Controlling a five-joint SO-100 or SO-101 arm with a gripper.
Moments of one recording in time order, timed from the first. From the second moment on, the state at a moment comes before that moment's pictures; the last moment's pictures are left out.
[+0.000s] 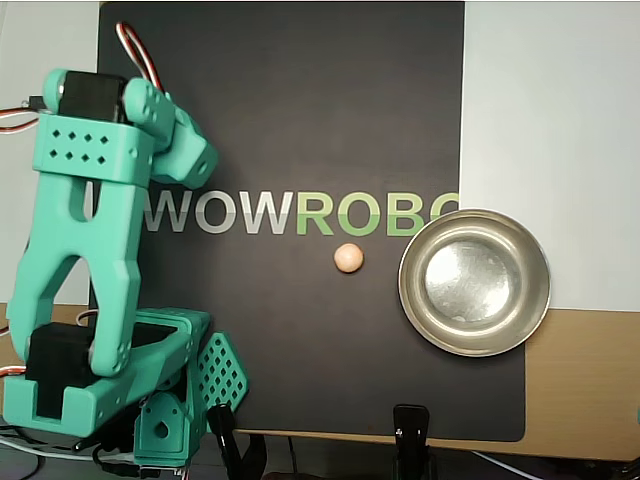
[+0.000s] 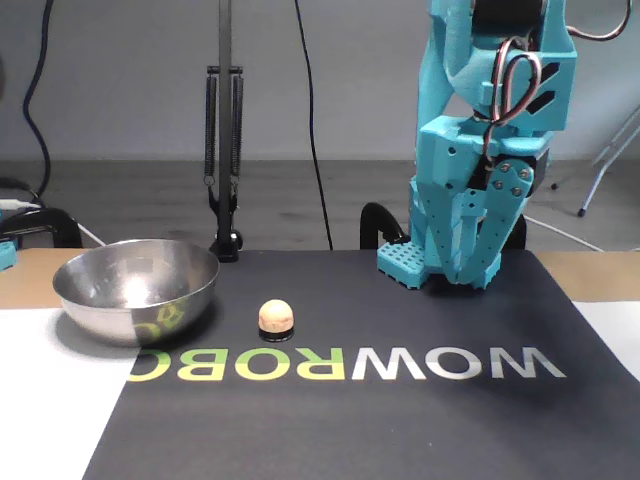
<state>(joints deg) 5.5 93.4 93.3 90.4 -69.3</state>
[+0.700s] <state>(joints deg) 7.6 100.6 102.9 90.4 -72.7</state>
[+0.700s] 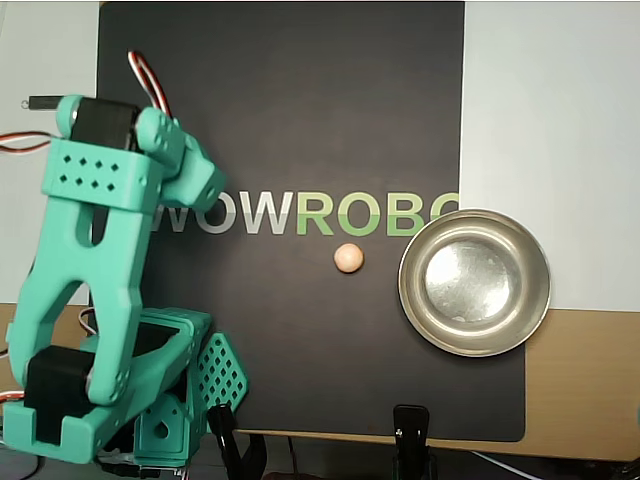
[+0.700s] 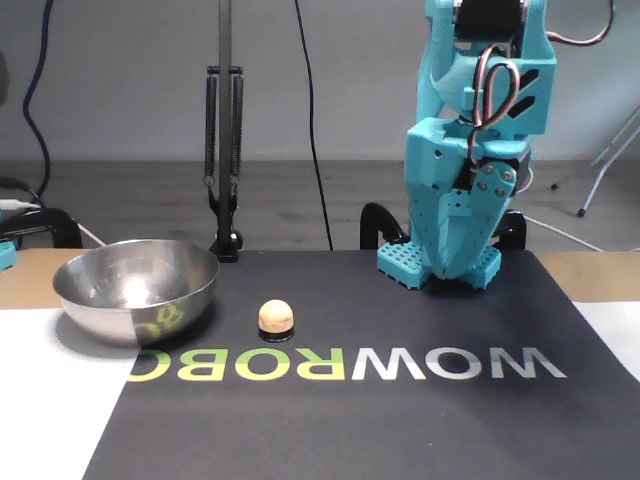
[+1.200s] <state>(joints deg) 14.7 109.9 111.6 90.4 -86.7</state>
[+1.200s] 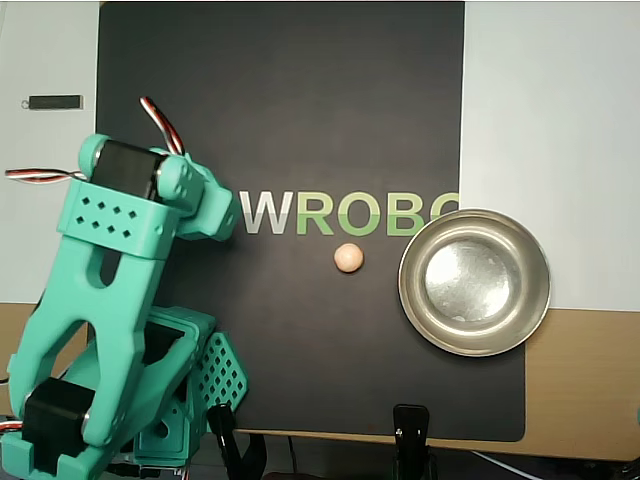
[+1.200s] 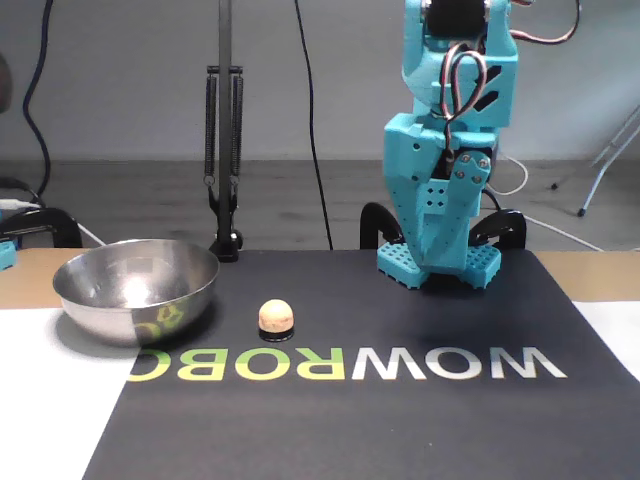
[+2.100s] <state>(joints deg) 37.3 110.5 111.6 90.2 -106.5</state>
